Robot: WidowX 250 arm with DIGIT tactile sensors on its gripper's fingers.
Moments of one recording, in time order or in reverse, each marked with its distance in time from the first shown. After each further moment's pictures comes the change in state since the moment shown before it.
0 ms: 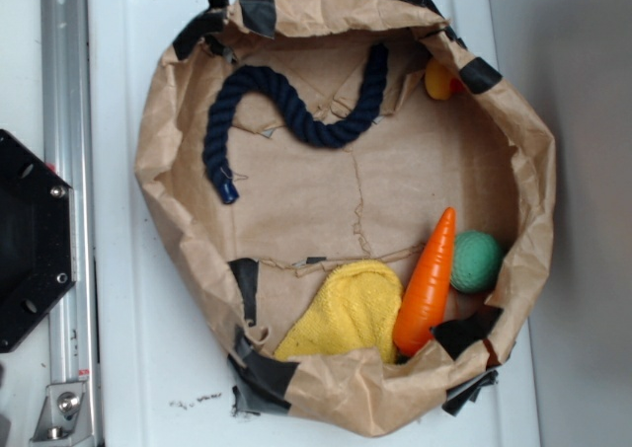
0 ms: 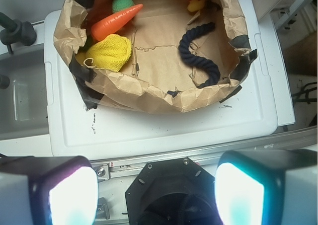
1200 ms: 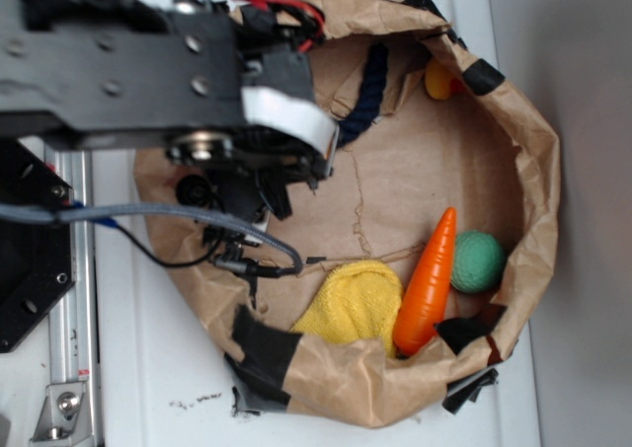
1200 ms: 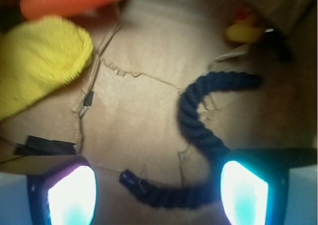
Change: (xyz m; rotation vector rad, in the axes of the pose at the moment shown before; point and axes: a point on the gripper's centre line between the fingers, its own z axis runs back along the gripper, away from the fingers) arm 0.089 0.037 -0.168 0.089 0.024 -0.418
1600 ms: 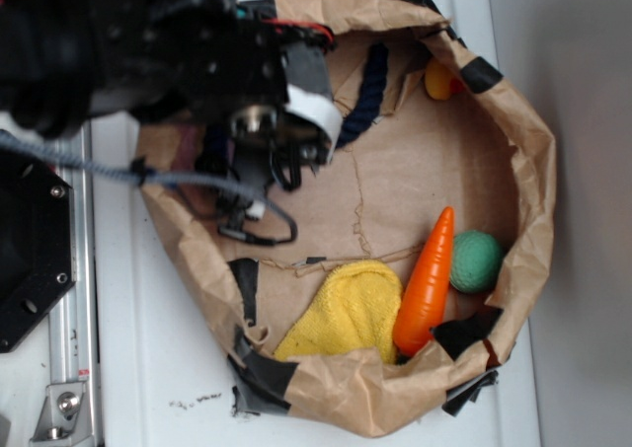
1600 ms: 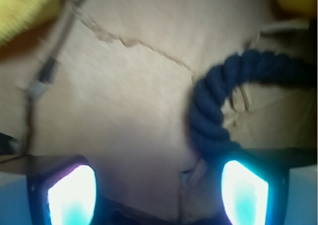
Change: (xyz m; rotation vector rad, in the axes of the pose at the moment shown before) arm -0.015 0.023 -0.049 -0.036 0.062 -0.041
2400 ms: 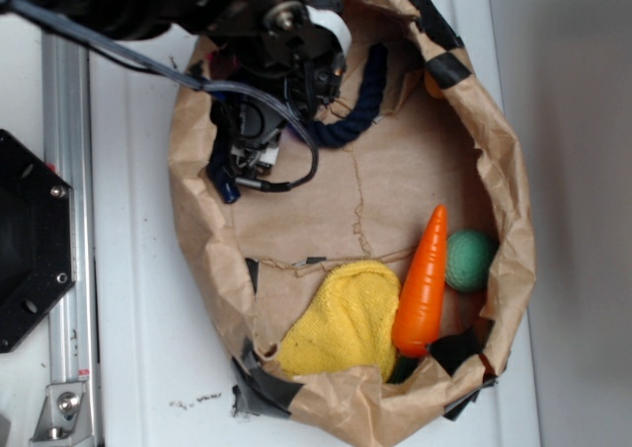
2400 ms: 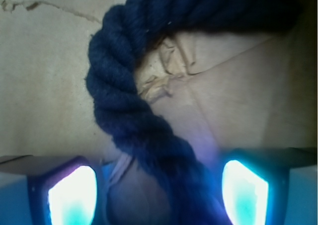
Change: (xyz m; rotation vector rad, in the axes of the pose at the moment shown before) arm -0.007 0.033 -0.023 -0.066 0.014 0.089
